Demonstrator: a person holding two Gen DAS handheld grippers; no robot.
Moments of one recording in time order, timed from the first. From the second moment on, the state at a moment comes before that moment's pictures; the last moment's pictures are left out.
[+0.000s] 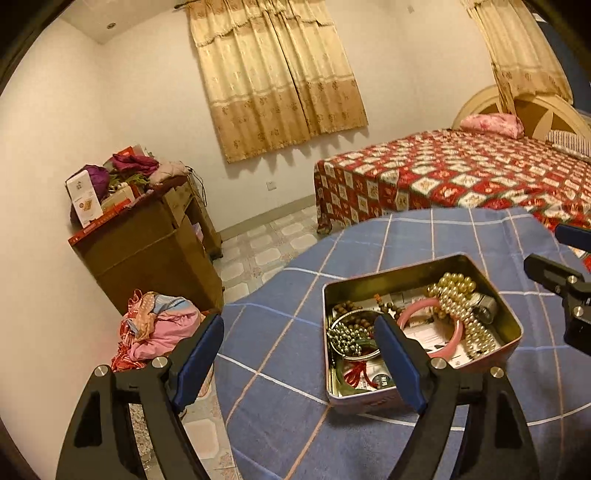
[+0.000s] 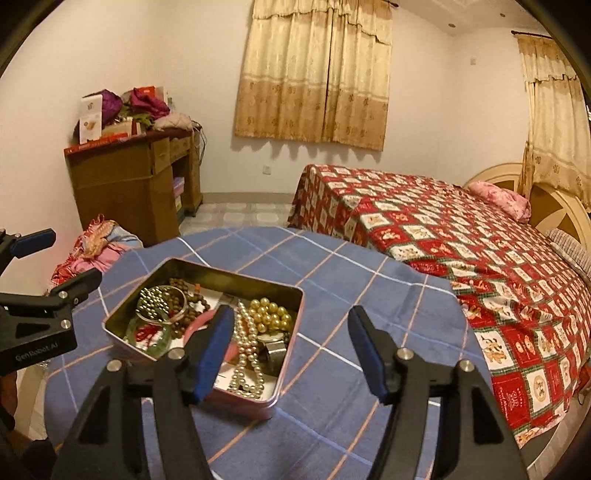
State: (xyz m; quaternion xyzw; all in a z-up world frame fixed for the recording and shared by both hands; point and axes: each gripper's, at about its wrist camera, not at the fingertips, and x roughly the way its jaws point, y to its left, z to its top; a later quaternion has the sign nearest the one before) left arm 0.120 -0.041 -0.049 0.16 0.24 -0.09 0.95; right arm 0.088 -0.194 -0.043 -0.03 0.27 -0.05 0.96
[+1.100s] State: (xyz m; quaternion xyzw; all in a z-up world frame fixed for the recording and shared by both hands) left arm 0.108 -0.034 -0.033 0.16 0.23 -0.09 0.96; right arm 0.071 -0.195 -0.025 -0.03 0.24 -0.04 0.97
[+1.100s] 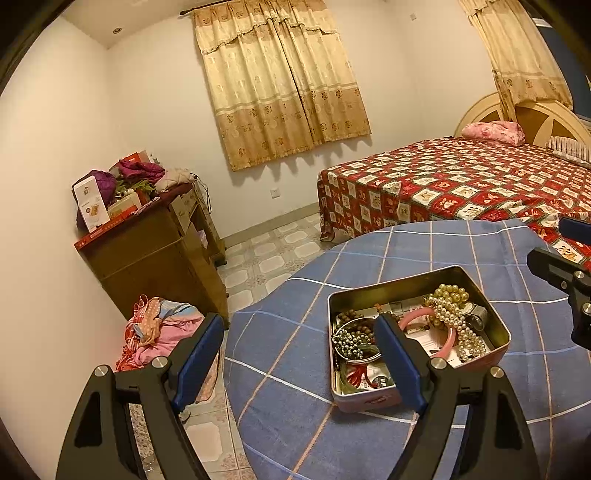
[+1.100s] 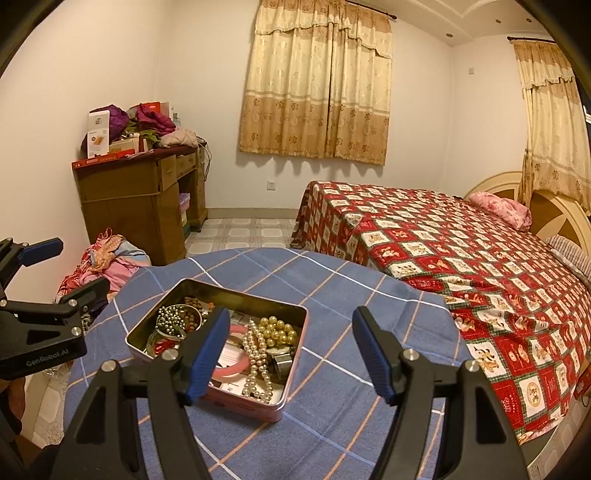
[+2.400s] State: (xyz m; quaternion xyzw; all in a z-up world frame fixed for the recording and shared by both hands) left arm 0.107 -0.041 -0.034 0.18 0.23 -0.07 0.96; right arm 0.071 -0.202 -0.021 -0.03 0.24 -0.05 0.97
